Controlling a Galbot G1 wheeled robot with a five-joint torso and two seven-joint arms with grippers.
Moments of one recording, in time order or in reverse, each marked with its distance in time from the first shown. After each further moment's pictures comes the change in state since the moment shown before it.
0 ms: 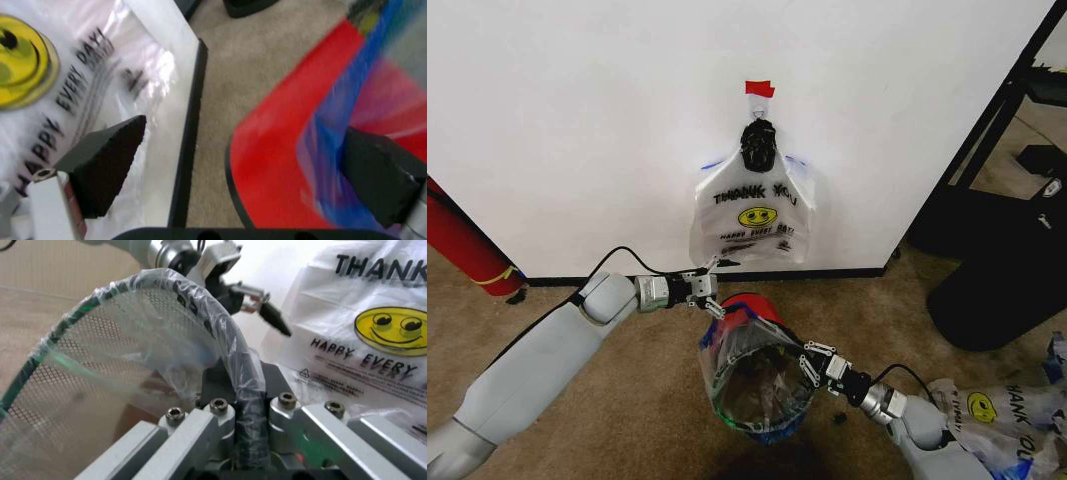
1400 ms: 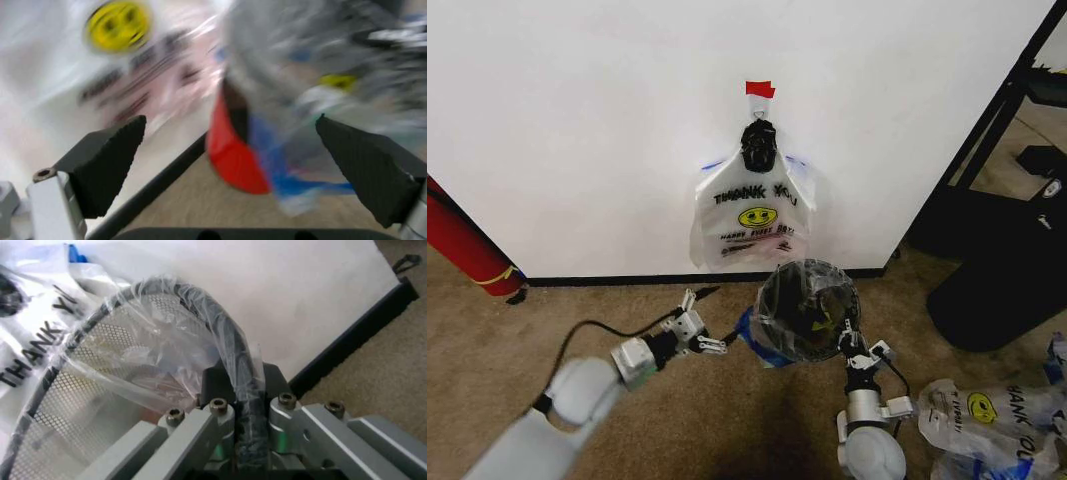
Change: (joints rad) left arm 0.650 -0.092 -0.298 -0.488 -0.096 0.277 -0.555; right arm -0.144 0.195 -0.057 0.153 0.672 -0.196 0.787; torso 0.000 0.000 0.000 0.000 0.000
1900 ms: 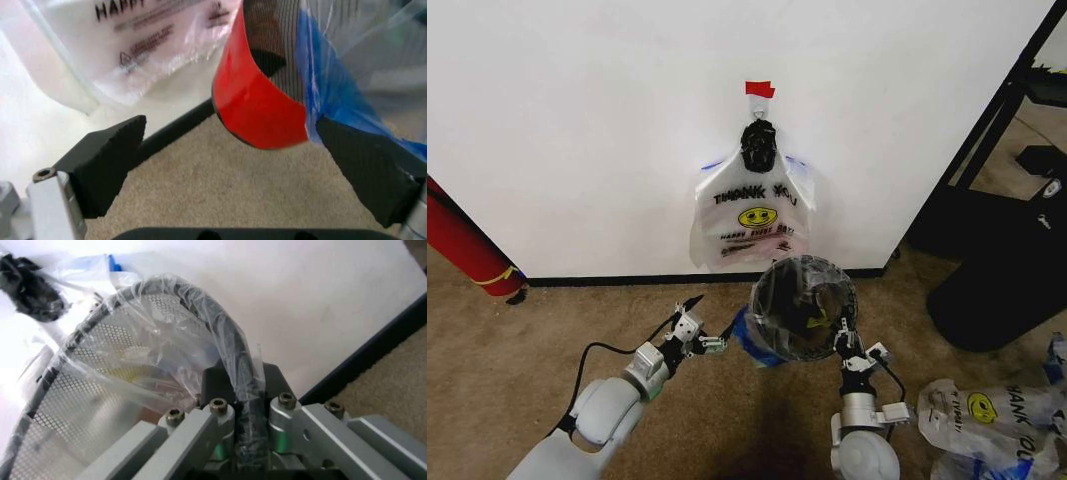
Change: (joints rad) left arm 0.019 -0.030 0.029 0.041 -0.003 0.085 -0.103; right arm -0.018 -0.002 -0.021 0.043 -0.014 0.022 -0.028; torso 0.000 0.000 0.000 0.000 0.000
